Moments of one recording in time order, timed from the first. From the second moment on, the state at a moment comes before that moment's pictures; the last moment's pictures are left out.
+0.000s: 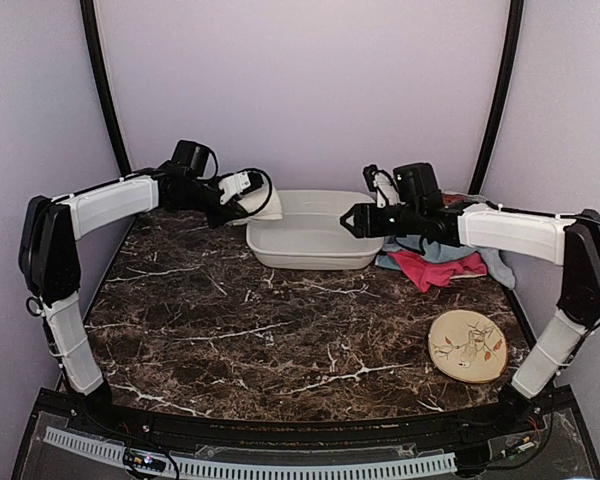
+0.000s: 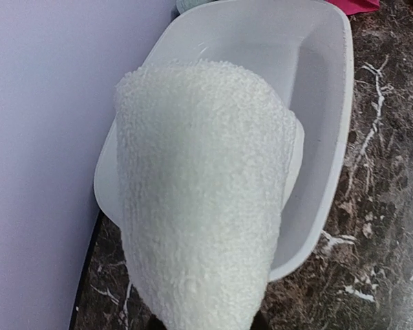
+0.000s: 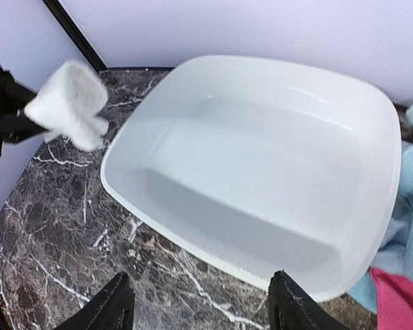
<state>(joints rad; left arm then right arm) -0.39 1.83 1.55 -0.45 0.33 0.82 0.59 1.66 1.25 -0.09 -0.15 0.29</state>
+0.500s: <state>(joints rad) -0.49 2.48 2.16 -0.29 0.13 0.92 0.61 1.35 0.83 0.06 -0.14 0.38</state>
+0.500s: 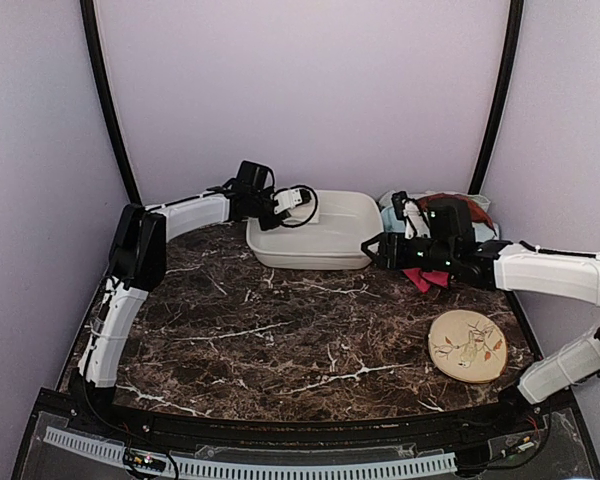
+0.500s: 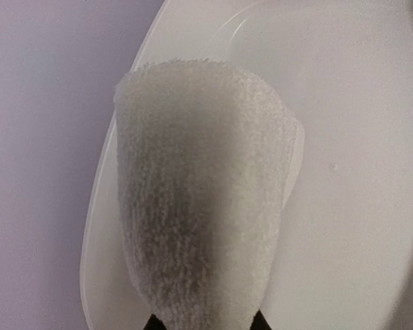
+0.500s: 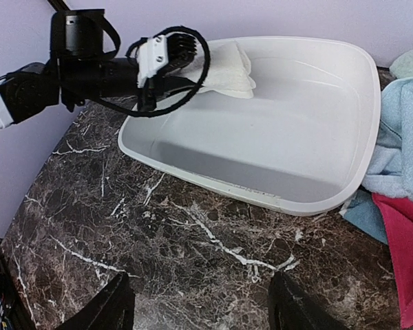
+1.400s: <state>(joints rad) -0.52 2.70 2.24 0.08 -0.14 1.17 0.61 1.33 0.72 0.19 -0.24 0.49</state>
